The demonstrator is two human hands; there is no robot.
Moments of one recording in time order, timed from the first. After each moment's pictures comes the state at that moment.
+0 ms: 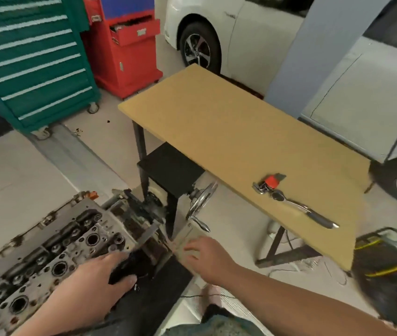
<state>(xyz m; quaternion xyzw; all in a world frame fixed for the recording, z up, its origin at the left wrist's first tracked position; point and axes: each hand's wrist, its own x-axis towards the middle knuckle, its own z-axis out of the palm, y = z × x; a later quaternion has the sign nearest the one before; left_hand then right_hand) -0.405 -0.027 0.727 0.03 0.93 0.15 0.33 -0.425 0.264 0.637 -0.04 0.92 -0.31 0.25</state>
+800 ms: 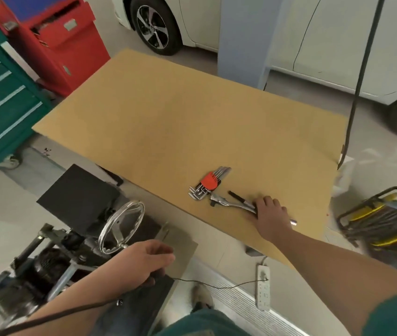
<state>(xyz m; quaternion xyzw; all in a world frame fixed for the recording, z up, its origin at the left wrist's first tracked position) -0.519 0.338 0.711 -0.10 0.78 0.39 0.48 -0.517 0.710 0.530 0.13 0.97 -0.05 0.19</state>
